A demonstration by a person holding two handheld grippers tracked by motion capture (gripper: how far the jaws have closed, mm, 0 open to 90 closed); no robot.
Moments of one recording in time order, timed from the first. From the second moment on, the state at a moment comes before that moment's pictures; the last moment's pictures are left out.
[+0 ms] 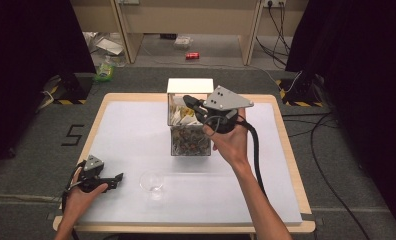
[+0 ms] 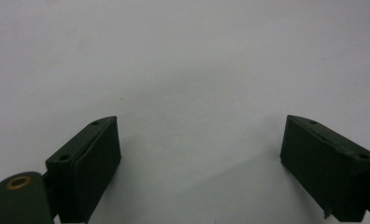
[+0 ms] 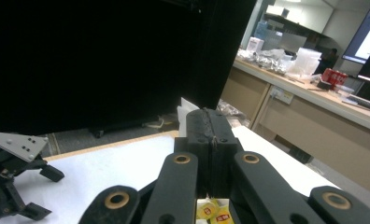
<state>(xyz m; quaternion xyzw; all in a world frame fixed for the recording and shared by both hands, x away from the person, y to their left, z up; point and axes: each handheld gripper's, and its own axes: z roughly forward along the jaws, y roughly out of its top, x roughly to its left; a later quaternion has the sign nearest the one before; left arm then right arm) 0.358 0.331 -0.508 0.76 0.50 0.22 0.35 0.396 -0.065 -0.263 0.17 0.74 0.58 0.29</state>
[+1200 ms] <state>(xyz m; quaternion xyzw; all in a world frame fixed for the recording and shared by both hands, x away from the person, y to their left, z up) 0.358 0.331 -0.508 0.76 0.50 0.22 0.35 0.329 -0.042 -0.313 0.11 0.76 0.60 0.20</state>
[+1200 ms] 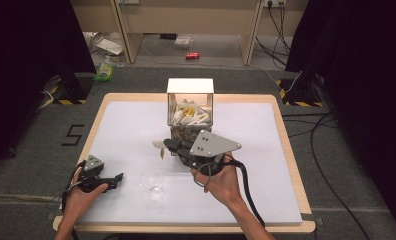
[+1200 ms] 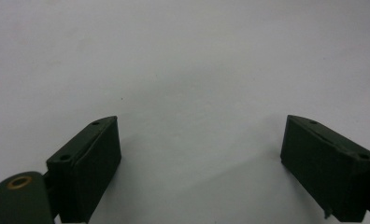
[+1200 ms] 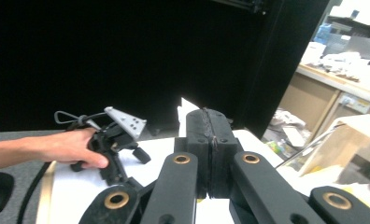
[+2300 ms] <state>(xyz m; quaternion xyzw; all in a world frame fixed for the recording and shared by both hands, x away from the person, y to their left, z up) 0.359 0.332 -0.508 0.76 0.50 0.22 0.35 0.316 -0.011 -0.366 0.09 0.80 0.57 0.14</state>
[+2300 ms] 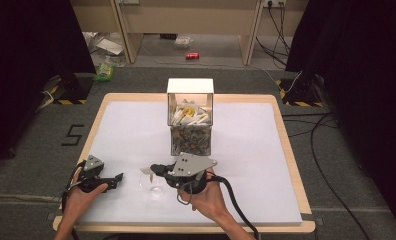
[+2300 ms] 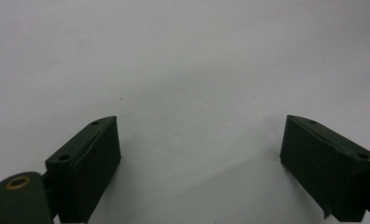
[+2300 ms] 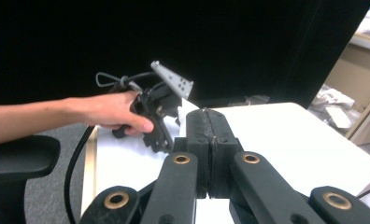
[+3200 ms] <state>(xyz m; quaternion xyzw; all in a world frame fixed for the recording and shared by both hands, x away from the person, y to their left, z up) 0.358 0.332 -0.508 0.76 0.50 0.22 0.35 0.325 0.005 -0.413 0.10 0.84 0.53 0.10</state>
